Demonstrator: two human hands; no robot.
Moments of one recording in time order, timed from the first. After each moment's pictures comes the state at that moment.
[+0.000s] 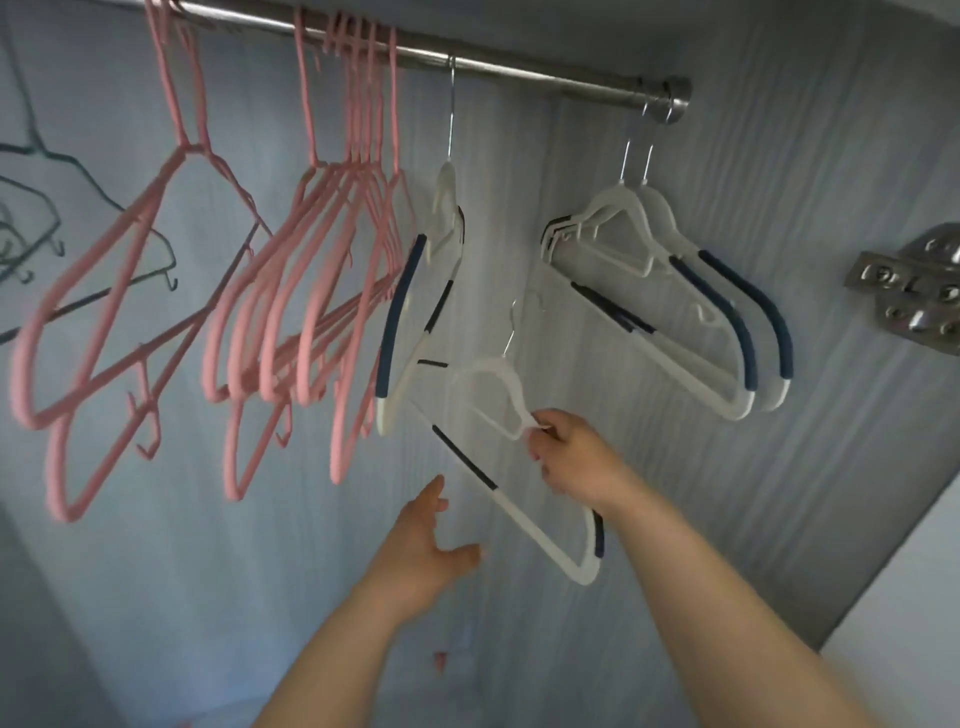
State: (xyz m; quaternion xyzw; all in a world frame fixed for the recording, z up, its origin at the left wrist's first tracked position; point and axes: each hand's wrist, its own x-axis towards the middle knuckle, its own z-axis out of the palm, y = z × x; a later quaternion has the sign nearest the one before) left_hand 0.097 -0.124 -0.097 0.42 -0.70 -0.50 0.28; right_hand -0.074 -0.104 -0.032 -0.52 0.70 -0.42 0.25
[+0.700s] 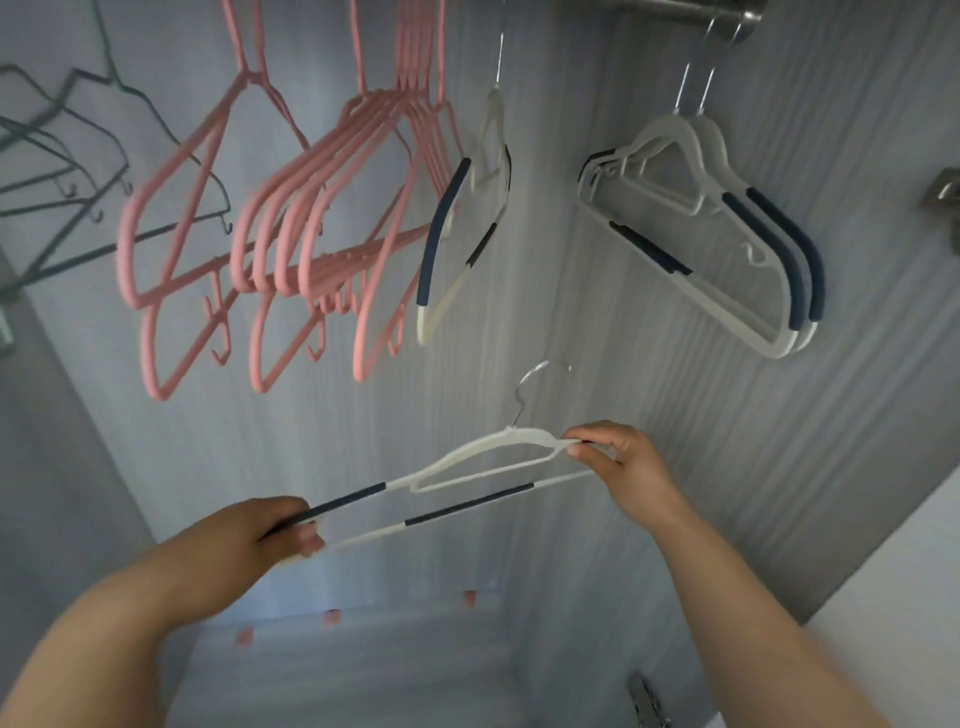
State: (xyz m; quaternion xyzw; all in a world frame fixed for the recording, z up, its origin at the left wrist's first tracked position) left_hand 0.263 -0.115 -0.084 0.52 -0.79 -0.32 0.10; right_hand -0.097 -0.073 -0.106 -0.60 0.65 -0.44 0.14
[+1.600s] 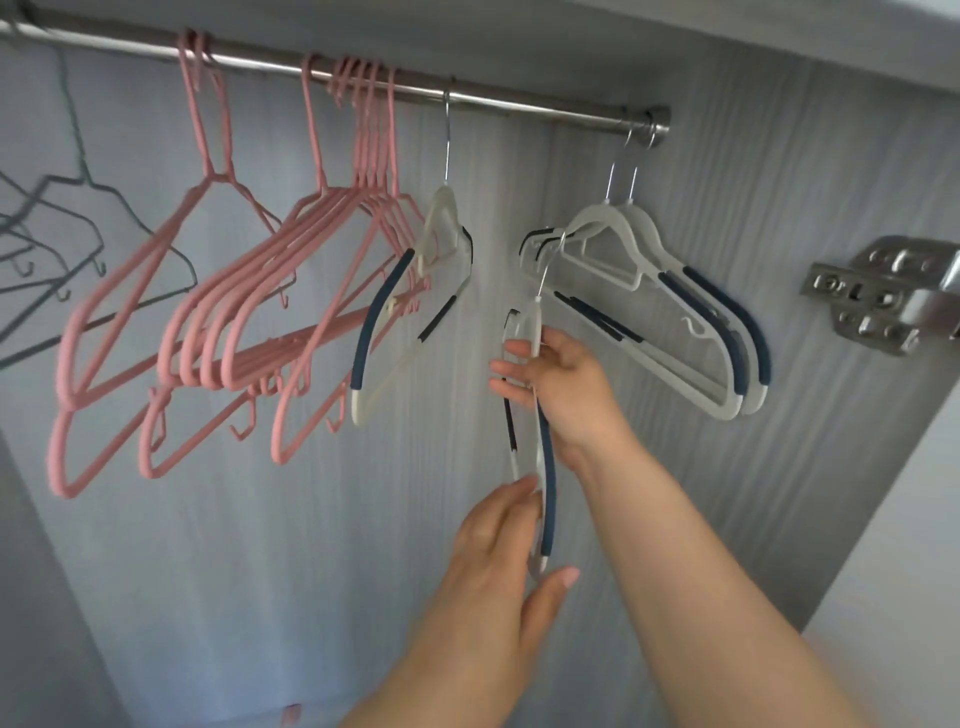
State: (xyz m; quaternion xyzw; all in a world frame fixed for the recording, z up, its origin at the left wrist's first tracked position) left_hand 0.089 -0.034 -0.053 0.25 -0.86 -0.22 0.39; right_hand -0.036 -0.091 0.039 -0.42 0.50 -0.68 0.34
